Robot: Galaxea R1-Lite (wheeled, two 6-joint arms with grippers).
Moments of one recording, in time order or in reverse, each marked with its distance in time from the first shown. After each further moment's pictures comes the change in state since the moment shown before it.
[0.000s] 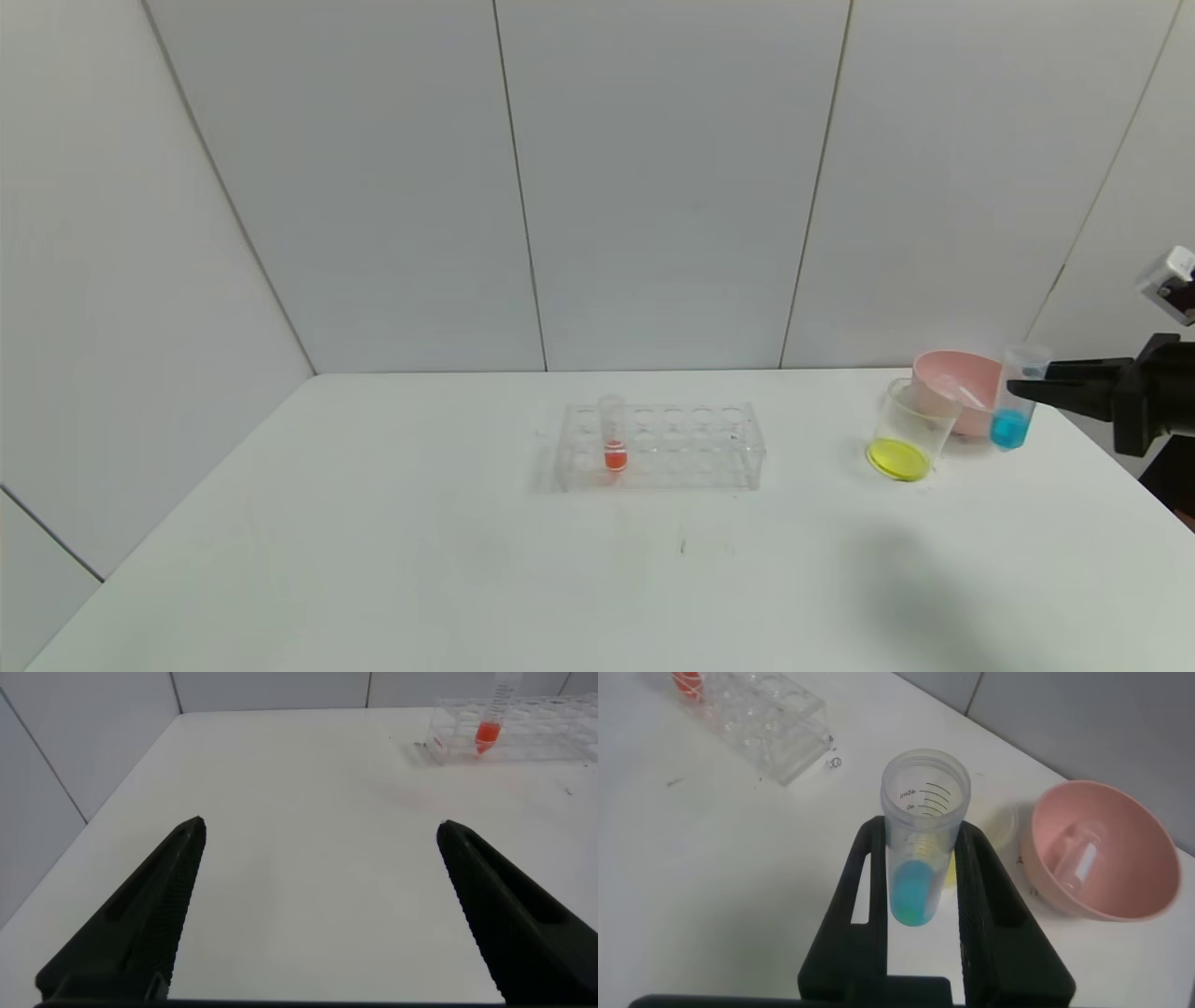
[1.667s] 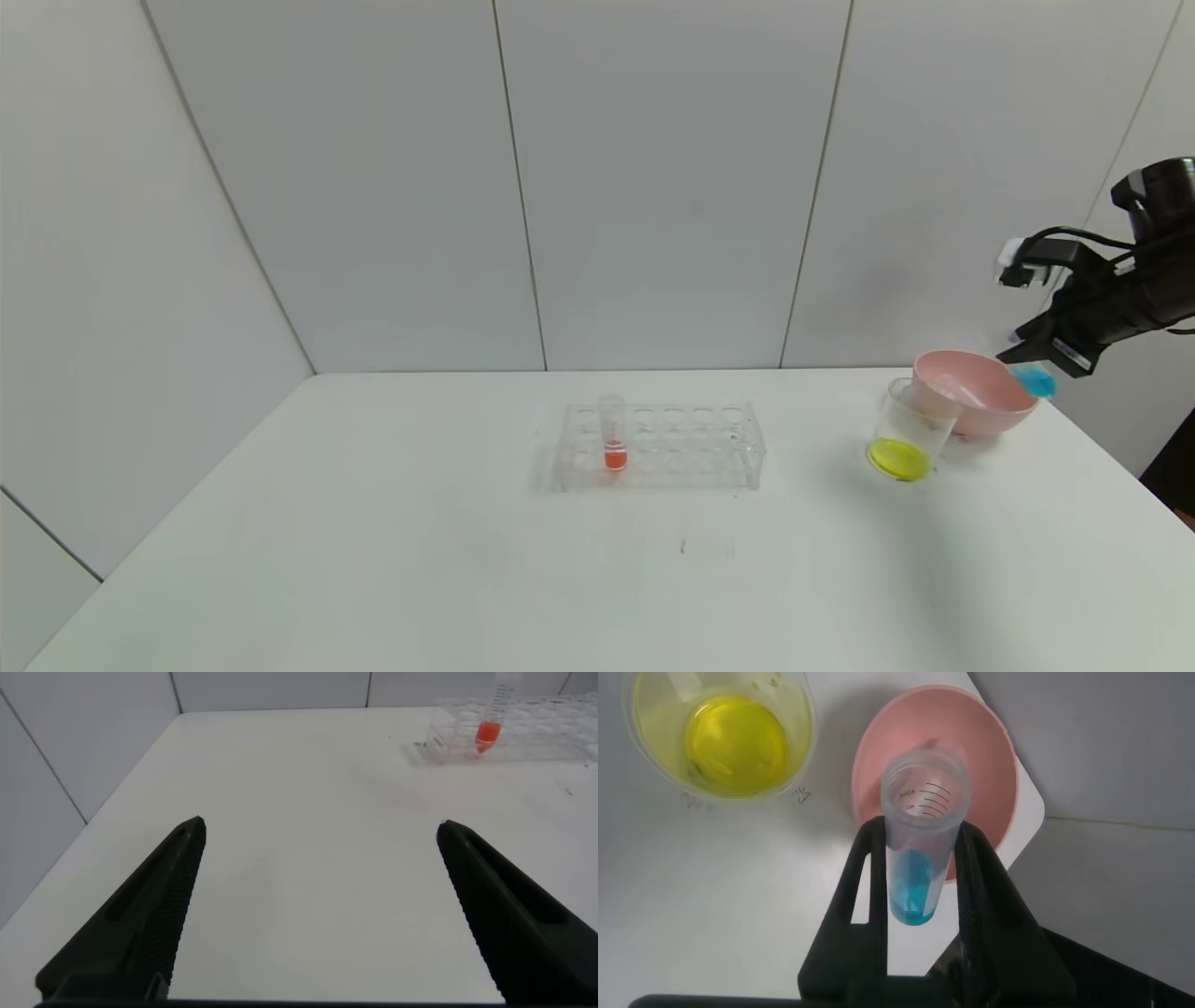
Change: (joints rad) left arm 0.000 0.000 0.000 0.000 0.000 0.000; right arm 0.049 0.541 -1.049 0.839 -0.492 -0.502
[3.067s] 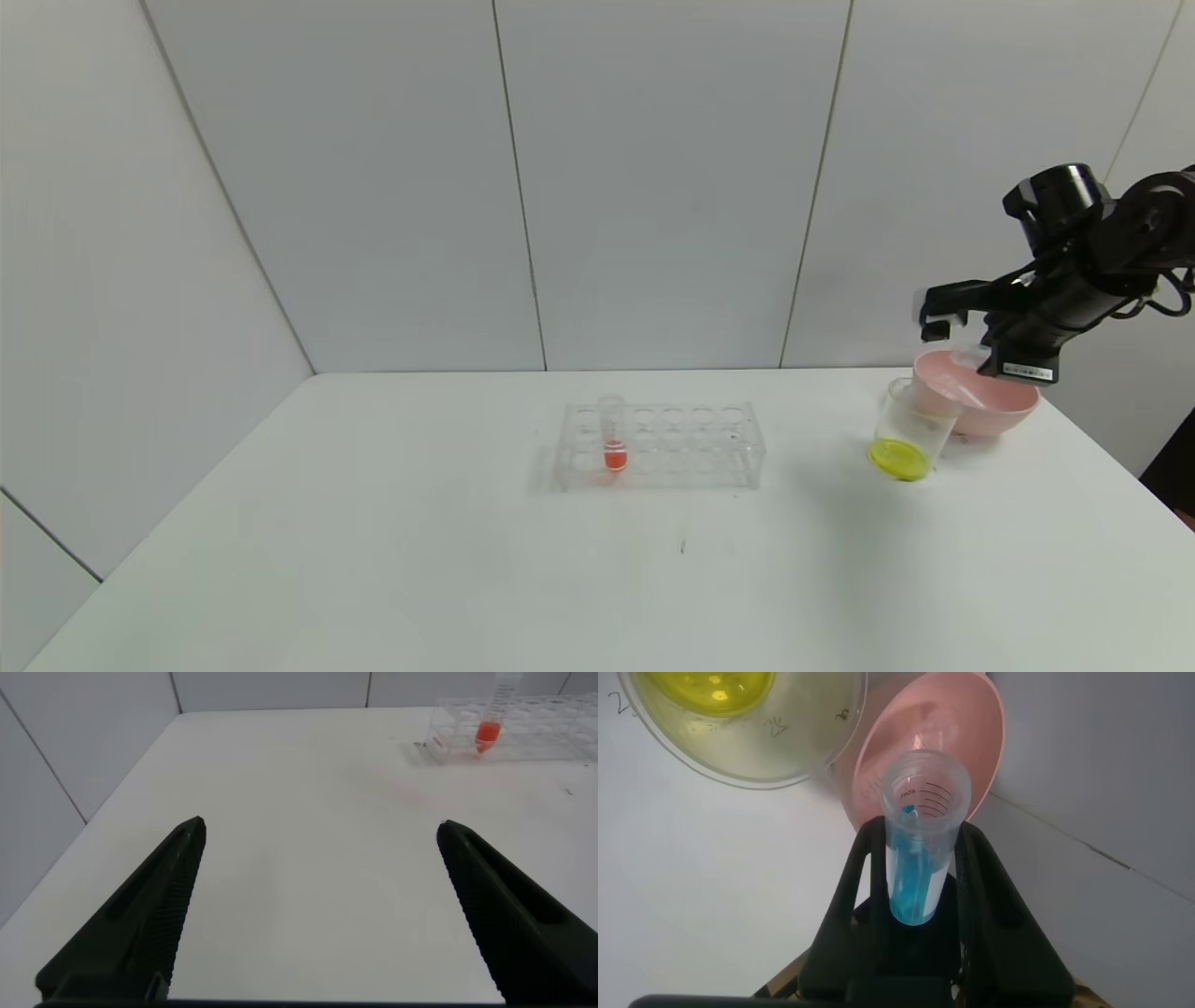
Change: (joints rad) left arm 0.000 0.000 0.000 0.000 0.000 0.000; right arm 0.199 0.017 0.000 0.027 -0.437 -0.246
